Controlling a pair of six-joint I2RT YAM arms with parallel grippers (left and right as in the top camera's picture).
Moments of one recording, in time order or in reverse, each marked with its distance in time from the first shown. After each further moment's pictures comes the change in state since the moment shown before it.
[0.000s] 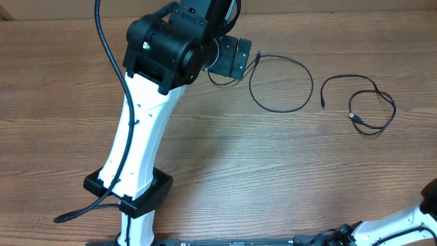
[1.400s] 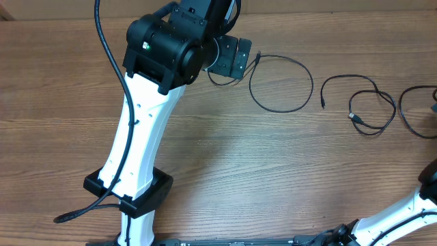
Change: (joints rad) left arm 0.000 0.000 0.000 -0.002 0.000 0.000; right arm 0.122 0.116 -0.892 0.341 0.323 0.095
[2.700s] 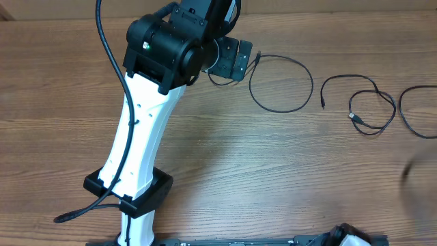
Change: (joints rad) left arm 0.000 0.000 0.000 -0.010 0.023 0.000; right arm 0.269 -1.069 0.295 -0.543 -0.223 -0.032
